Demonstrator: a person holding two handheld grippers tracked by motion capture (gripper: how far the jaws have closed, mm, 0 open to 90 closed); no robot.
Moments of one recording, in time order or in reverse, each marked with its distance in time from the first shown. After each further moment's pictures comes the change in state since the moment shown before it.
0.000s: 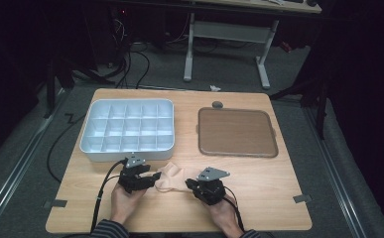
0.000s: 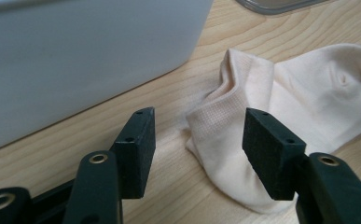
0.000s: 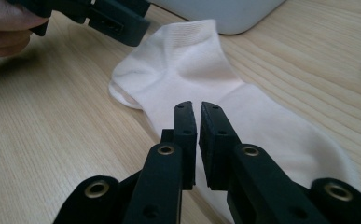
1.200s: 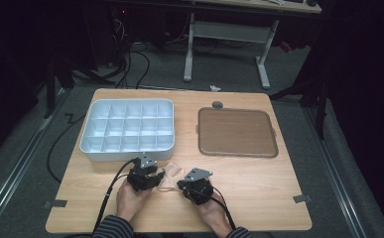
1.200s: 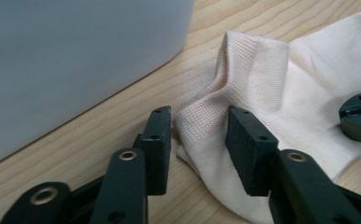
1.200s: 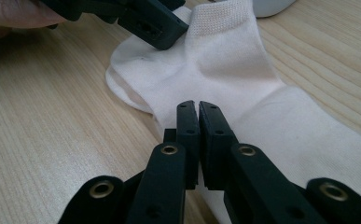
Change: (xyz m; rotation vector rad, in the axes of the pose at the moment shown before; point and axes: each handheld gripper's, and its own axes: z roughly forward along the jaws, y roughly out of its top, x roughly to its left) left arm -0.013 0.005 0.023 0.083 0.072 0.118; right arm 0.014 0.004 0.035 0.081 -0.029 -0.057
